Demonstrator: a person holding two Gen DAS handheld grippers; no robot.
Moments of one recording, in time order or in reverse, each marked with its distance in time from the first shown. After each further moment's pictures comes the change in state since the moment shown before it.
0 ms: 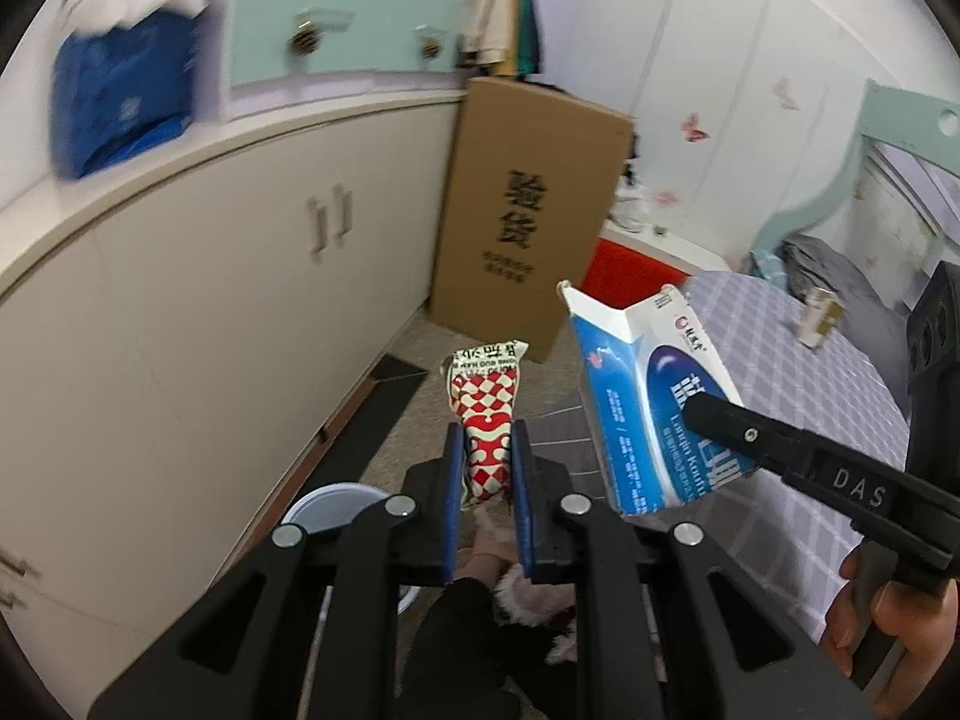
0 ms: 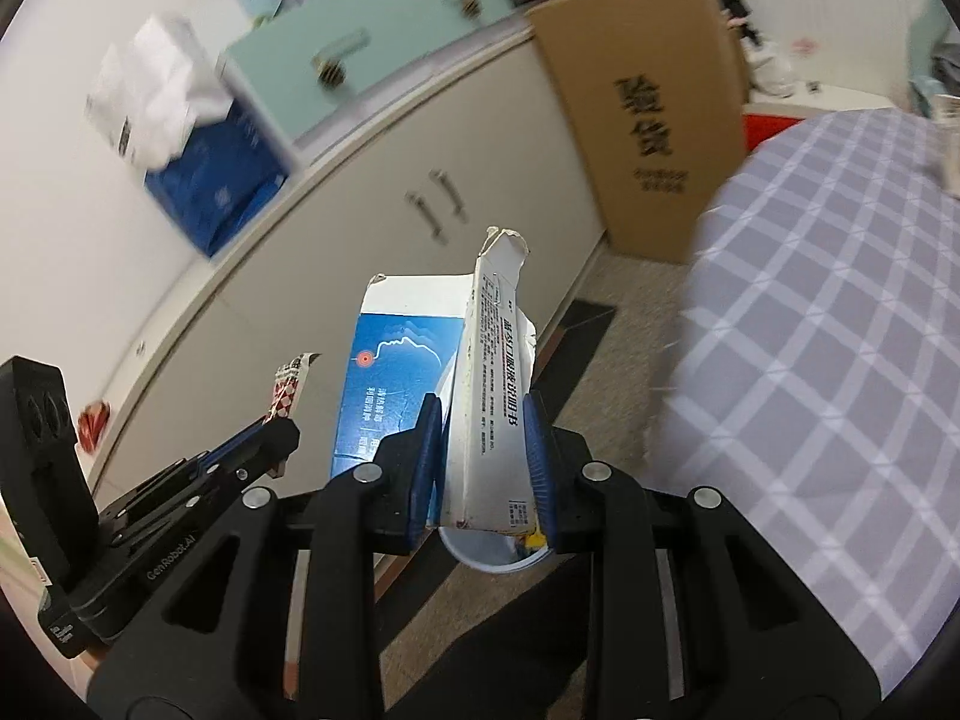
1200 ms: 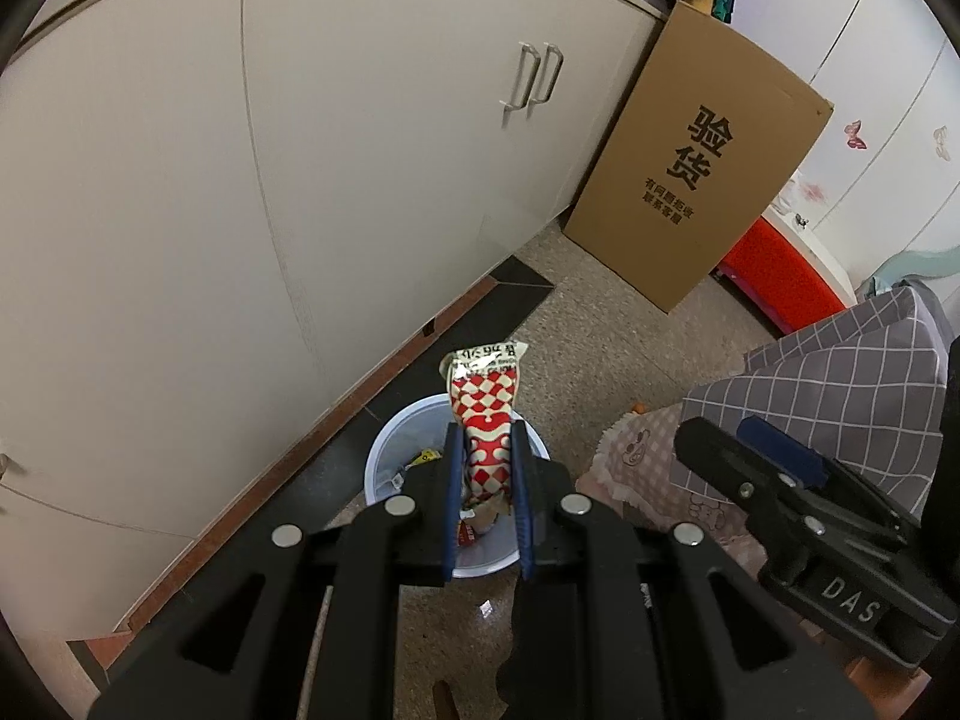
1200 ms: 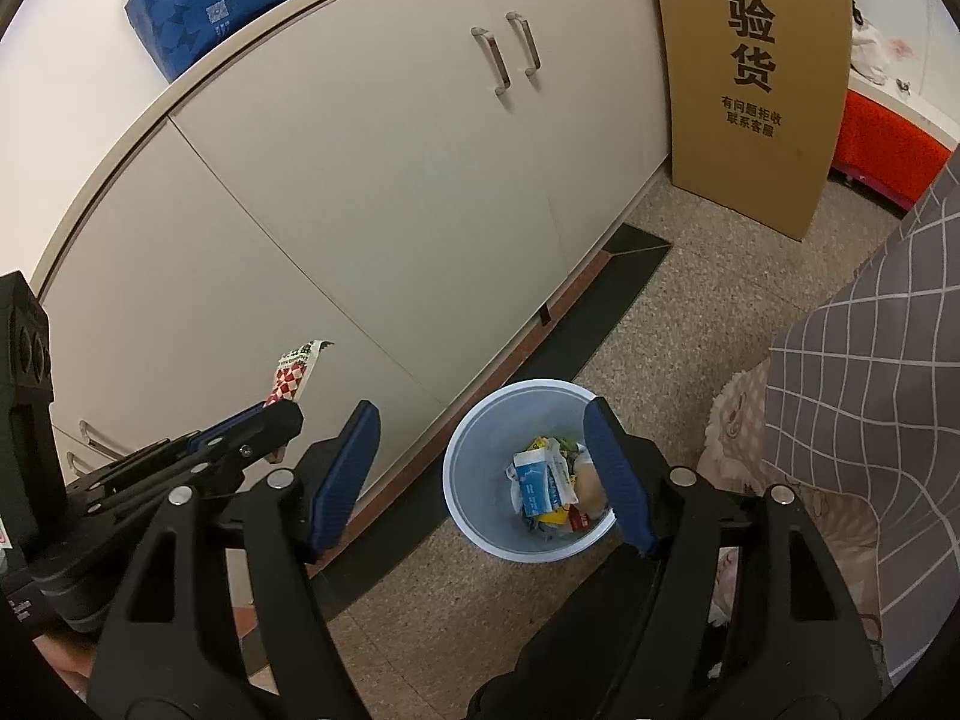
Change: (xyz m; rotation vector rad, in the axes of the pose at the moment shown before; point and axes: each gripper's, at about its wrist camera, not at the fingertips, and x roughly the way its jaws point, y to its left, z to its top) left arm 0.100 0.158 -0.042 -0.246 0.207 0.172; right arm 0.166 0.059 -0.045 -0.138 0.181 -0.030
